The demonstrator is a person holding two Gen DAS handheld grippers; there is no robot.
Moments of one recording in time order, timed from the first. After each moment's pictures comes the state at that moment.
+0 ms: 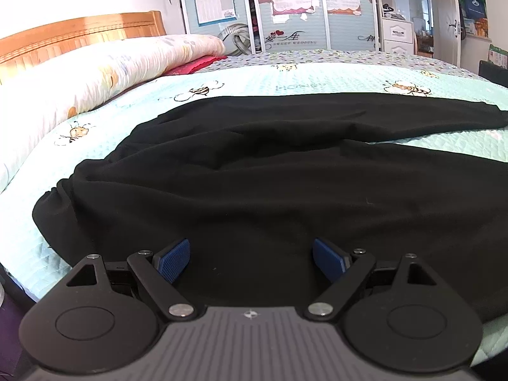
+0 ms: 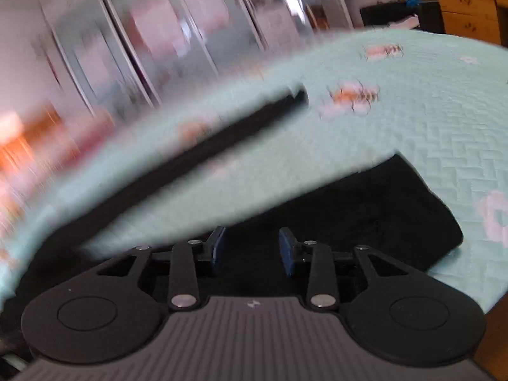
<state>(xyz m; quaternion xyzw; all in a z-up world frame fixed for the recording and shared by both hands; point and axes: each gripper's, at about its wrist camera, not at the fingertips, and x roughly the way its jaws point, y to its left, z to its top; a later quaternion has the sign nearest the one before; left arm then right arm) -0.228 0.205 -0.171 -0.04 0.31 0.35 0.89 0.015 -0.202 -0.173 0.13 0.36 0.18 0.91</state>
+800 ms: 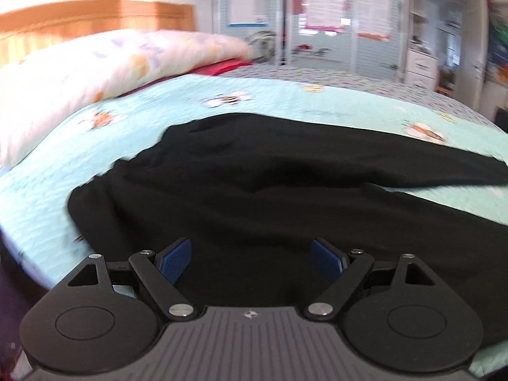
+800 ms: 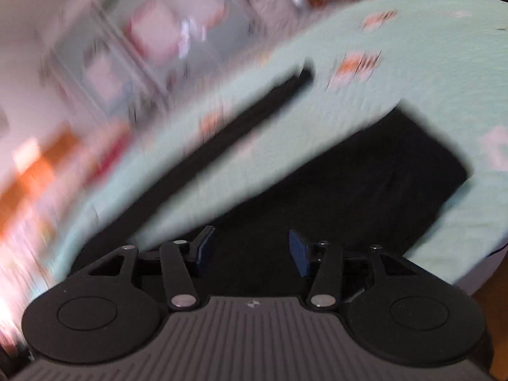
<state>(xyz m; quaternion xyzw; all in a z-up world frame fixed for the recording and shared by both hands) -0.248 0.215 -0.138 -0.09 0.27 0.36 0.89 -0.017 -0.189 -0.176 0.17 0.39 0.23 0.88</state>
